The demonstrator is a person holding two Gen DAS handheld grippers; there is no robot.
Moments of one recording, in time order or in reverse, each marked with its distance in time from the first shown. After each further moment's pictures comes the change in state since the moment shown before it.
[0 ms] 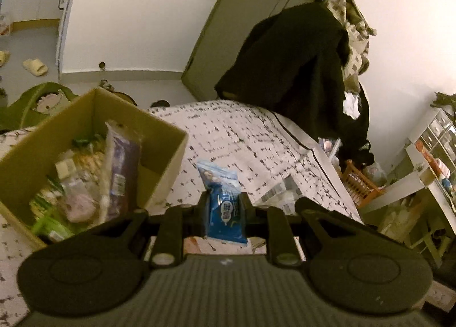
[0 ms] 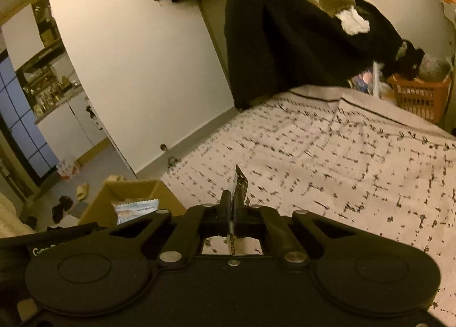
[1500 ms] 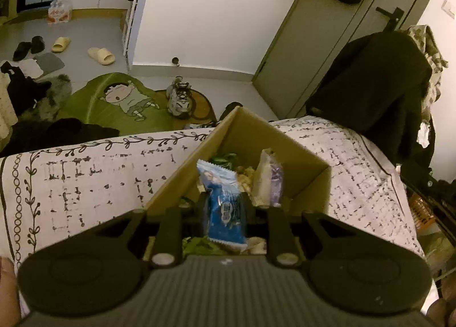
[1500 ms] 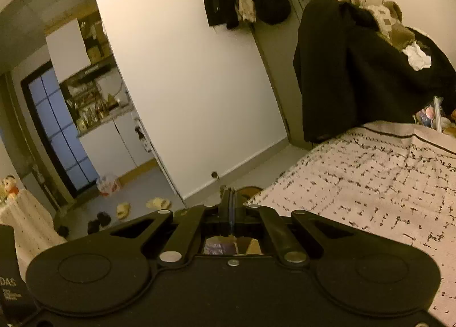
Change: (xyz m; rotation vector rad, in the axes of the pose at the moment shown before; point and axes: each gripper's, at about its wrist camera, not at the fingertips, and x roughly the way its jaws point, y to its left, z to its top) left arm -0.028 0.127 0.033 -0.104 0.018 0.227; right arm 0.009 0.088 0.004 -0.048 -0.115 0.168
